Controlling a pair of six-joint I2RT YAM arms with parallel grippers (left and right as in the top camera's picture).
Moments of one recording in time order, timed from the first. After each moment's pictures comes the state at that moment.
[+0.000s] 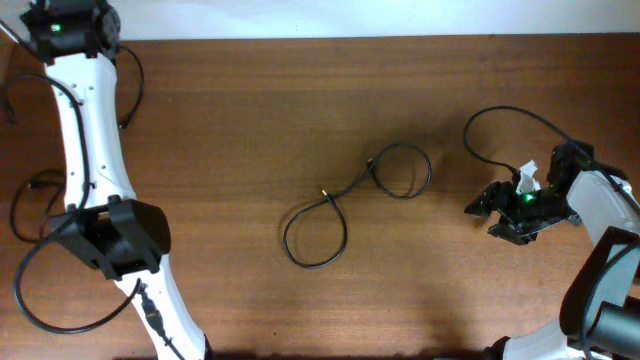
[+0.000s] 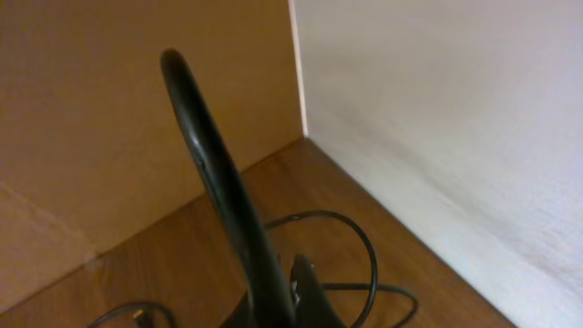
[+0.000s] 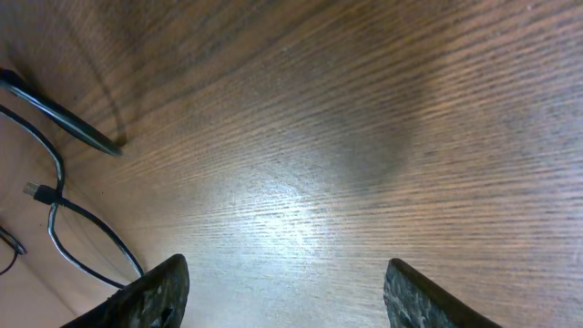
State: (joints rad) left arm 0.20 2.20 2.47 -0.82 -0.69 -0.30; right arm -0.36 1.75 1.05 -0.94 -0.52 0.14
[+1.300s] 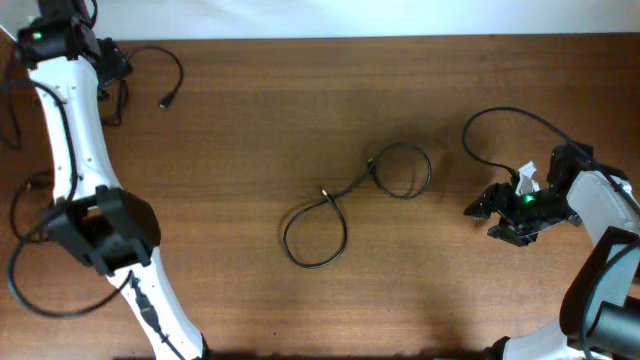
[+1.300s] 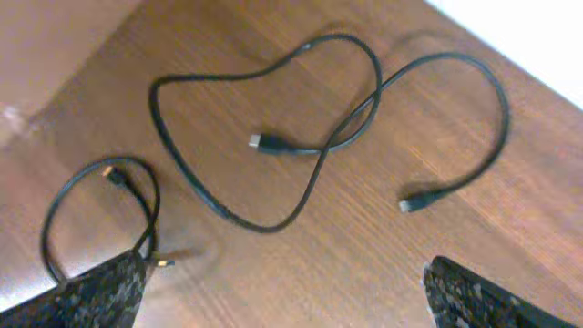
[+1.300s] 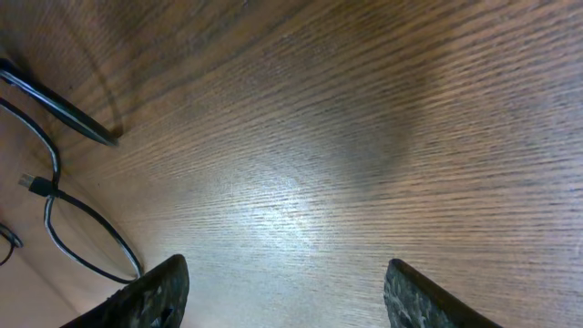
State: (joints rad) left arm 0.29 2.26 2.47 -1.25 -0.33 -0.33; right arm -0.36 1.75 1.05 -0.95 -0.52 0.12
